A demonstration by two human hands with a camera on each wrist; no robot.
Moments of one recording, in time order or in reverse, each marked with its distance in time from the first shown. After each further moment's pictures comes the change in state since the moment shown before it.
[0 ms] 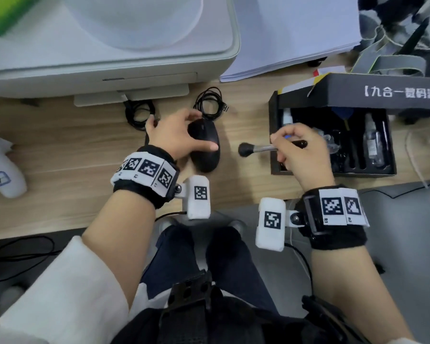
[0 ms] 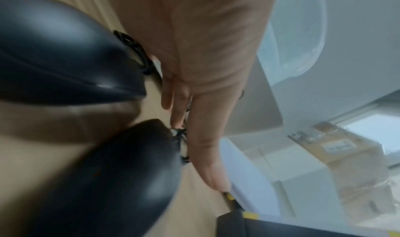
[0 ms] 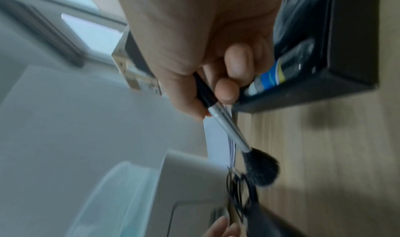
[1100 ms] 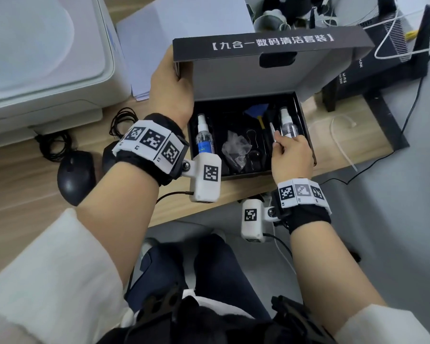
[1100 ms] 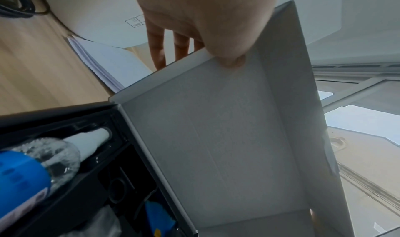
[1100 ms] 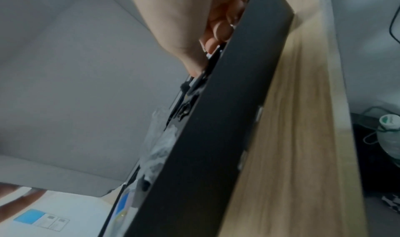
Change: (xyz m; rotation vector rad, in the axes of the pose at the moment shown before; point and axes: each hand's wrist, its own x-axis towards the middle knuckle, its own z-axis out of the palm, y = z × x) left_hand 0.038 0.195 0.068 -0.556 0.373 0.298; right_hand 0.040 0.104 -0.121 -0.476 0.361 0.106
